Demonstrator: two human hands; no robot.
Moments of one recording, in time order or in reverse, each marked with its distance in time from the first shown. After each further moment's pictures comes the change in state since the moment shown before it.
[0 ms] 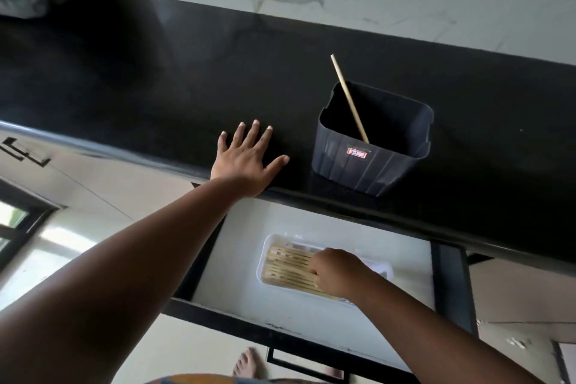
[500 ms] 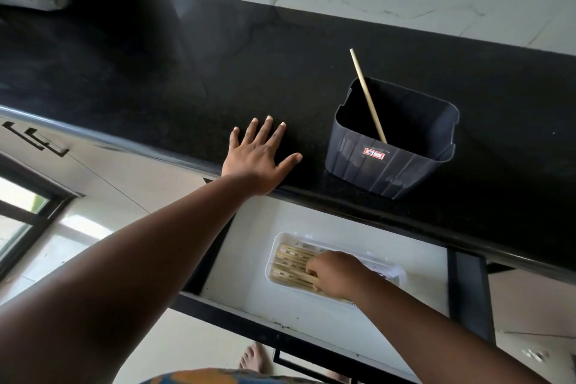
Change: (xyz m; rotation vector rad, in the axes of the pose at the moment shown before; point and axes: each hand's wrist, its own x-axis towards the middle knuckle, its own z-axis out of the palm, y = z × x) left_hand -0.002 0.001 -0.003 0.008 -0.004 0.009; right_hand 0.021 -0.006 0.009 0.050 -0.091 -0.006
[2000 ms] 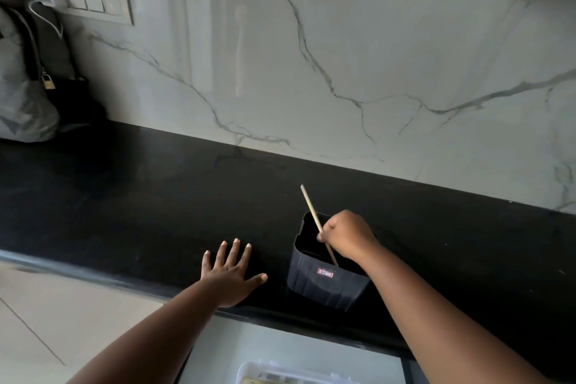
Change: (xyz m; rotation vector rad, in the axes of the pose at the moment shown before) left_hand 0.022 -0.003 -0.005 -0.014 -0.308 -0.040; right_hand -0.064 0.024 -0.257 0.444 0.730 0.447
